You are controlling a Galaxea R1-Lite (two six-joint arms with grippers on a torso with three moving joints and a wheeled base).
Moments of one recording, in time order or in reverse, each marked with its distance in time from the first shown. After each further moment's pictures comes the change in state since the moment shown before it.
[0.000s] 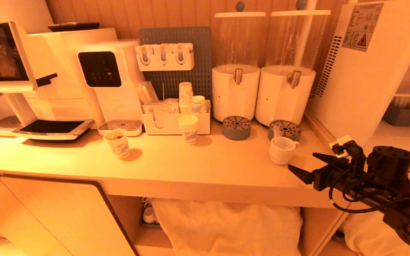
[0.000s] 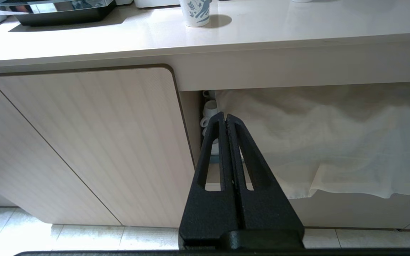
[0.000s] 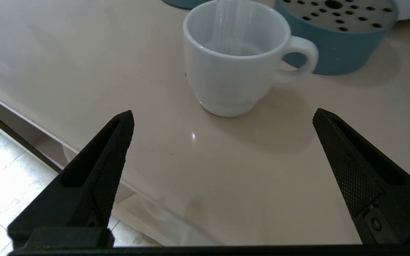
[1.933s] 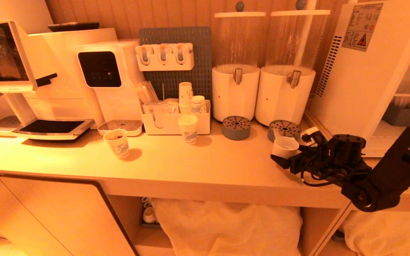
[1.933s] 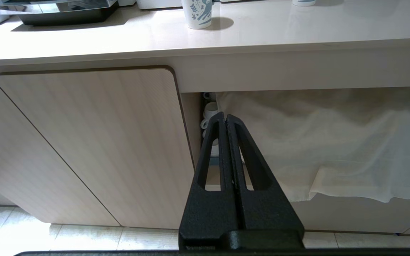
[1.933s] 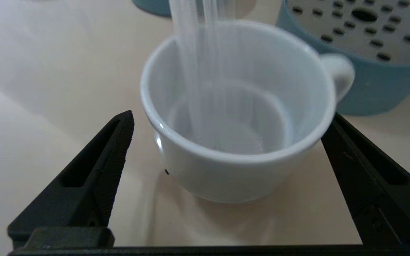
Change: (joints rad) left arm 0.000 0.000 0.001 -0.008 0.008 -0.012; right arm 0.022 0.221 -0.372 0.165 -0.002 -0.001
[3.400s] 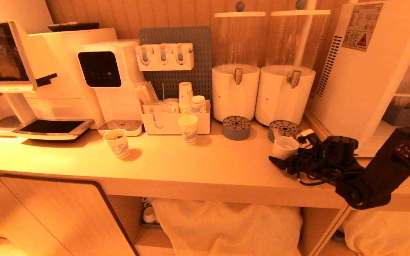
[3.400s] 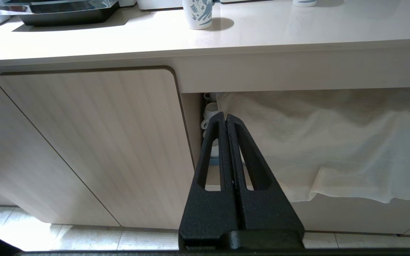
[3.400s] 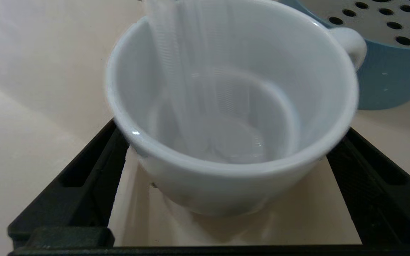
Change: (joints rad) left arm 0.000 0.000 0.001 -0.003 0.001 0.000; right arm -0.003 0.054 -0.054 0.023 -0.012 0.001
